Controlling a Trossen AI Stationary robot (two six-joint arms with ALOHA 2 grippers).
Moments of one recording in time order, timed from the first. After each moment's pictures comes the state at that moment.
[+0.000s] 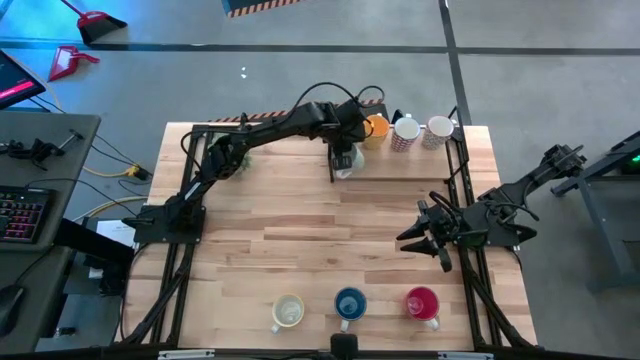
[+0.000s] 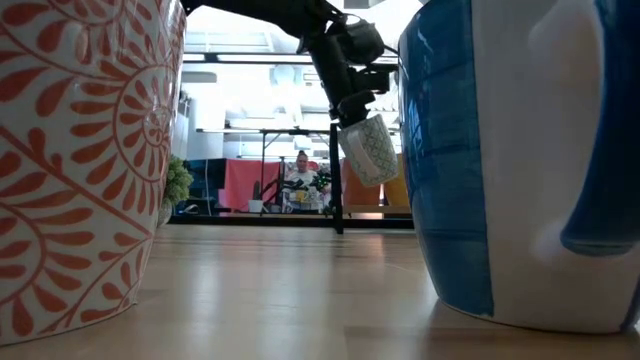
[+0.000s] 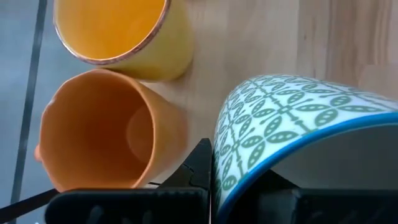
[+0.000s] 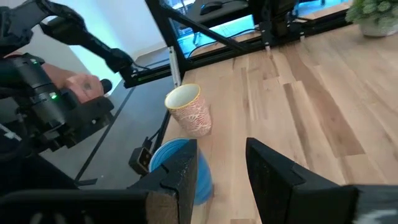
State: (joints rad) left arm 0.38 2.33 2.34 -1.04 -0.08 0.38; right arm 0.57 0.68 0.58 -0.18 0.28 0.47
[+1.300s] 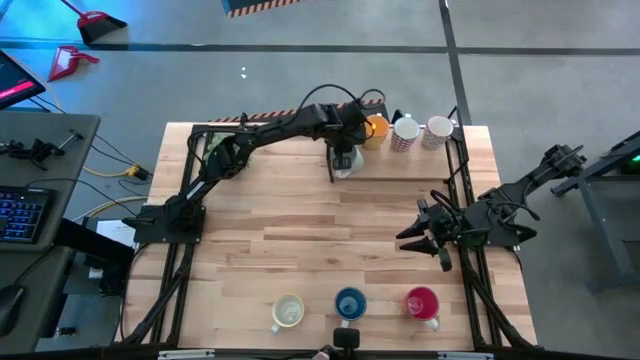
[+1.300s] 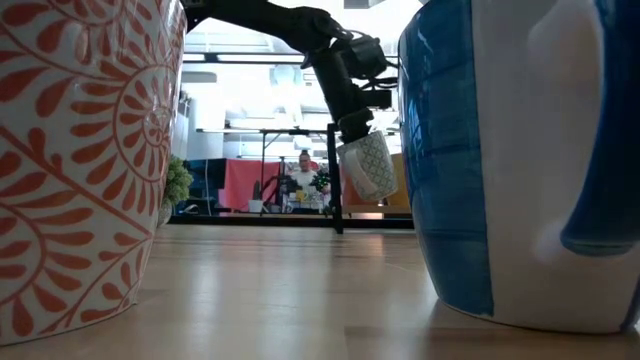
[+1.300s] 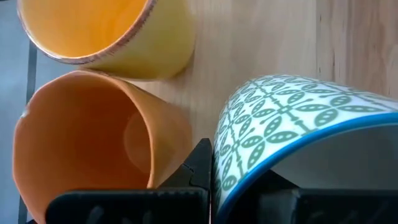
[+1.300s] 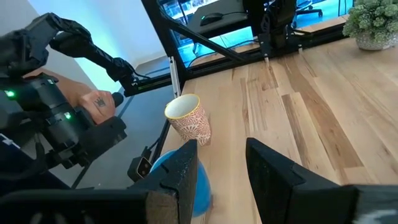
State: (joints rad) left arm 0.40 2.39 2.36 -1.03 -0.08 0.45; right arm 0.57 0.68 0.58 -0.14 0.30 0.44
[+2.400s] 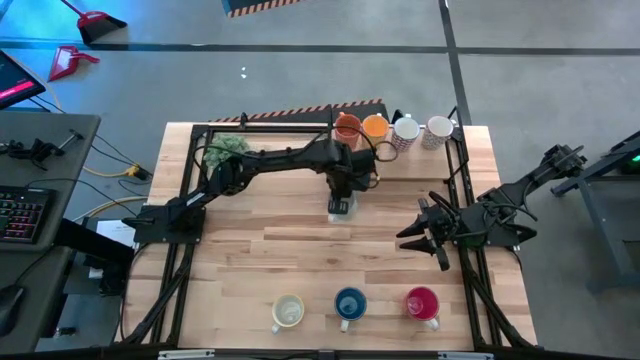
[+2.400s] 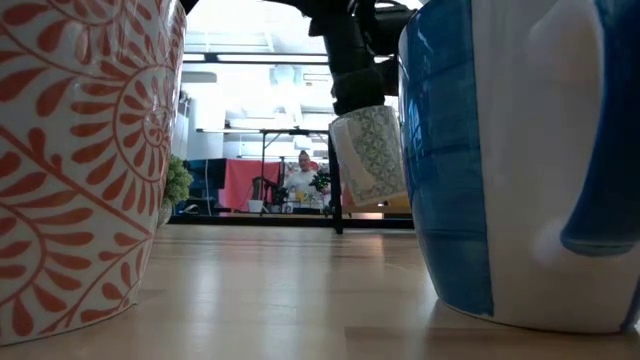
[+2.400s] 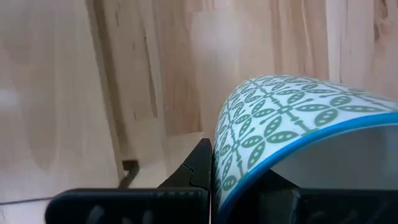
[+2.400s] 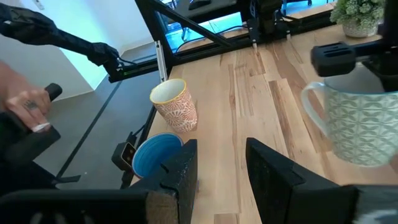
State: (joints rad) left arm 0.17 2.39 2.36 -1.27 0.02 0.31; right arm 0.56 0.68 0.58 -0.22 0.31 0.45
